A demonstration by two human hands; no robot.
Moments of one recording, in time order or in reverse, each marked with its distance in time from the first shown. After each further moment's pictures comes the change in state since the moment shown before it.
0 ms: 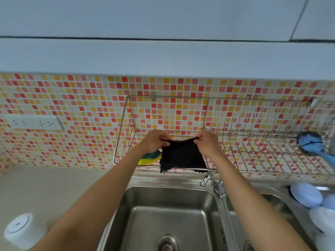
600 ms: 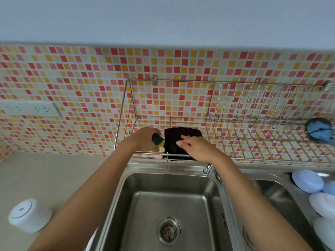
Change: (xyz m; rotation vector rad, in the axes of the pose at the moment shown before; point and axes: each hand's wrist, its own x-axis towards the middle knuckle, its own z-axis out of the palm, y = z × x) left_hand -0.039 -0.015 -0.015 0.467 -0.184 -0.130; right_hand -0.041 -0.013 0.021 -0.205 -0.510 -0.231
